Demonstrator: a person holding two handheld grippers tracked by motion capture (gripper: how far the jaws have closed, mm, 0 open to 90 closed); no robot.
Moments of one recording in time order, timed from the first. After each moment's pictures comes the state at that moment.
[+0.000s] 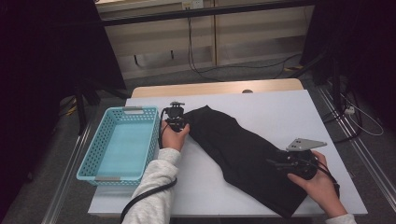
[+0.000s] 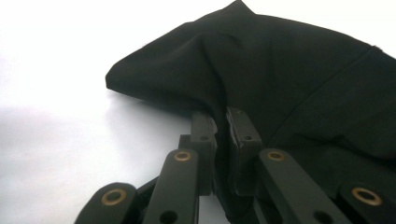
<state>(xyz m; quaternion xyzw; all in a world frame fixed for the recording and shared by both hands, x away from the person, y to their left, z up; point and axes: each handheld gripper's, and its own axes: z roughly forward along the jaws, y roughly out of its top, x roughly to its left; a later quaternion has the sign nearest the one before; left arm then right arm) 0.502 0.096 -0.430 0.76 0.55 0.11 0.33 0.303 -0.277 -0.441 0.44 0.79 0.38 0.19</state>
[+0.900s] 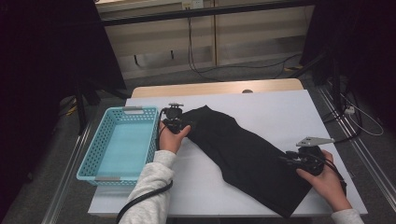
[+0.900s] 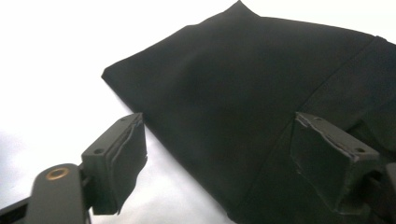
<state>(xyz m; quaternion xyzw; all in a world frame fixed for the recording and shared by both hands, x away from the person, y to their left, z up) 0.498 0.102 -0.429 0.77 0.52 0.13 0.33 0.314 -0.309 -0.462 0.51 0.77 0.35 0.17</state>
